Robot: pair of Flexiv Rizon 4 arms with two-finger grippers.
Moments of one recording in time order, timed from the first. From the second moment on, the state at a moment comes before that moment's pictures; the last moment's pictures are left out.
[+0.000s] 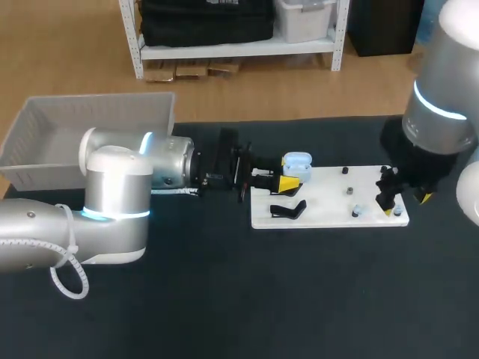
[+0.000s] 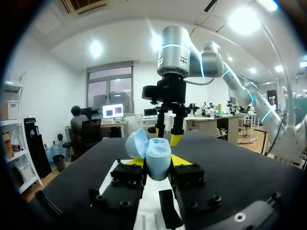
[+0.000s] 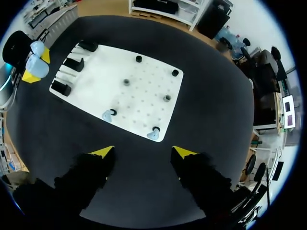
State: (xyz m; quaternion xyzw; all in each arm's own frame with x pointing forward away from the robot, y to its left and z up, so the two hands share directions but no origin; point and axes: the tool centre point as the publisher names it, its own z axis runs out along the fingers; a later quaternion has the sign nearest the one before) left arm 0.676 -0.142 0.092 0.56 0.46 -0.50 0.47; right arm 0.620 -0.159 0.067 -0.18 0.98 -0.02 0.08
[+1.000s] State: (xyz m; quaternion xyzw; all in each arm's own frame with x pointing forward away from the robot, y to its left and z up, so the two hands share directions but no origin) left arm 0.676 -0.142 0.092 0.56 0.46 -0.50 0.47; right arm 0.642 -0.169 0.033 -0.17 0.98 -0.04 0.05
